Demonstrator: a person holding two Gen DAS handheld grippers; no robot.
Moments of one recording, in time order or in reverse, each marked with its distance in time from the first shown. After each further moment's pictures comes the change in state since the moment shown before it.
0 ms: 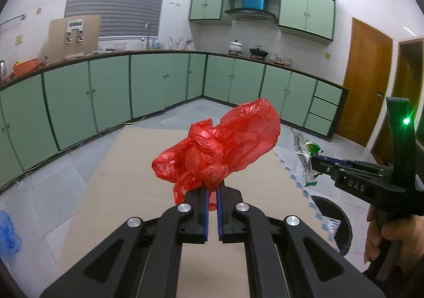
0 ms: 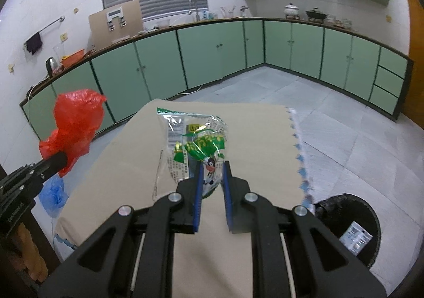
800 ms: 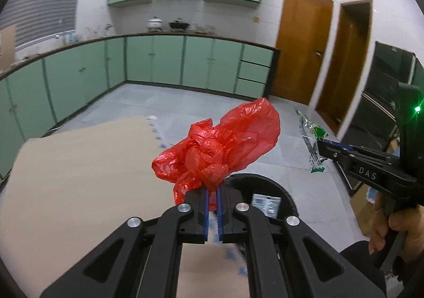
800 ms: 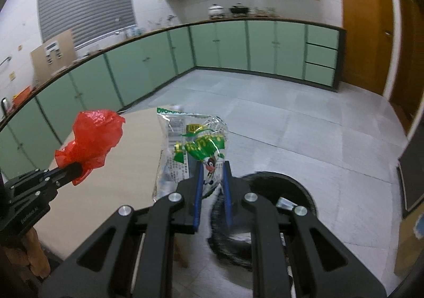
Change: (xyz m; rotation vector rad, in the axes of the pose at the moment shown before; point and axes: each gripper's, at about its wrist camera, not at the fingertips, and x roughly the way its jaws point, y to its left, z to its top) left arm 0.088 -0.216 -0.003 0.199 0.148 -0.341; right arm -0.095 -0.211 -0.068 0.222 -0.030 -0.279
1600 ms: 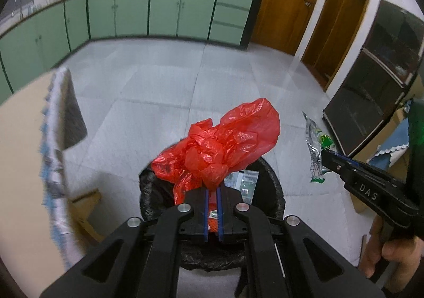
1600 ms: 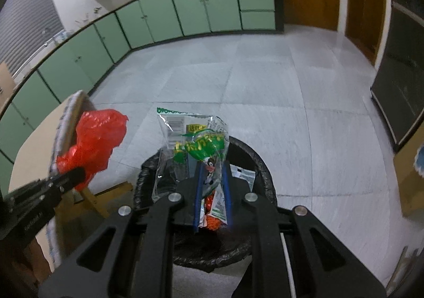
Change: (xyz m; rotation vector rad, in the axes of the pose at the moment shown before) left arm 0.229 -0.105 -0.026 0.022 0.309 -0.094; right arm 0.133 -0.167 -0.076 0.299 0.188 -0.174
